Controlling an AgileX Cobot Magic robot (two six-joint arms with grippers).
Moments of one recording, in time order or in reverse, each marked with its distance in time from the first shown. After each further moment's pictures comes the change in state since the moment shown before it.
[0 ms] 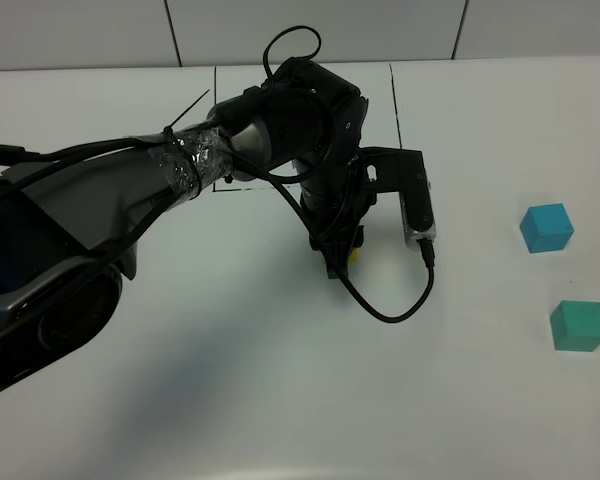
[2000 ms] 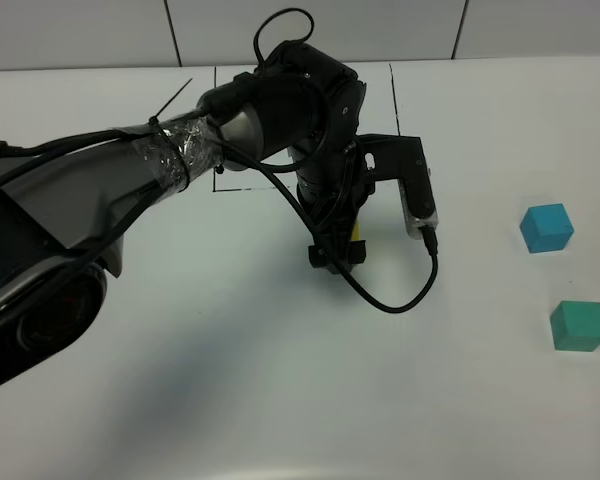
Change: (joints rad) left arm 0.000 -0.053 -0.004 0.000 0.050 -0.061; right arm 0.000 0.000 0.000 0.001 0.000 0.000
